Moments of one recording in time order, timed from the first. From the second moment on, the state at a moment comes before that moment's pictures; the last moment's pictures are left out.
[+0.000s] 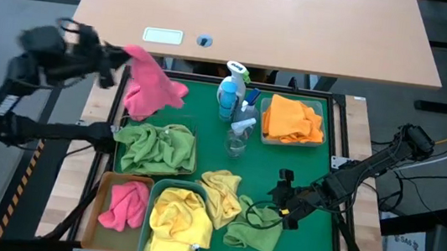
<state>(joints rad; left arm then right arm) 0.50 0.77 1.46 -0.79 -0.11 -0.36 0.62 1.29 0.84 -0.52 0.28 0.40</state>
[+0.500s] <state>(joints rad) 0.44 0.77 1.64 -0.97 0.52 -0.60 0.62 1.29 0.84 -0.52 0.28 0.40</state>
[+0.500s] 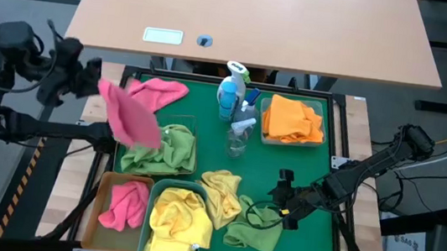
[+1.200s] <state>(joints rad) 0.44 0.79 1.64 -1.19 0.68 -0.62 0.62 1.29 0.84 -0.52 0.28 0.55</state>
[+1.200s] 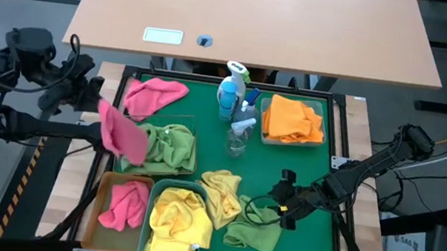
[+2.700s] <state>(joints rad) -0.96 1.18 1.58 -1.03 -0.10 -1.58 0.62 1.29 0.84 -0.37 0.28 0.53</state>
